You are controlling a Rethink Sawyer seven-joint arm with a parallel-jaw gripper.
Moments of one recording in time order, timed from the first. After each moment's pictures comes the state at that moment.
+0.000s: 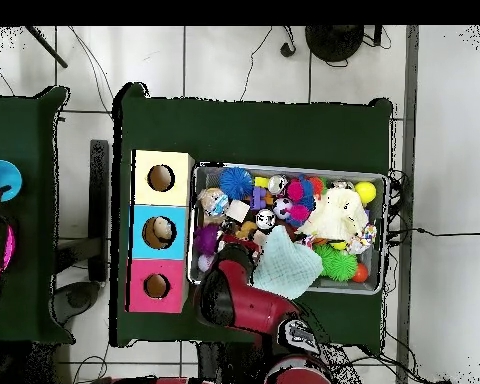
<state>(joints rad) -0.14 -0.47 -0.11 2.04 0.06 -0.51 1.75</state>
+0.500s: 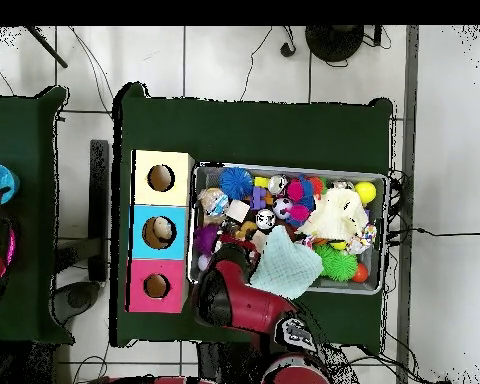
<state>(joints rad) -0.13 -0.47 -0.10 2.04 0.06 -0.51 1.75</state>
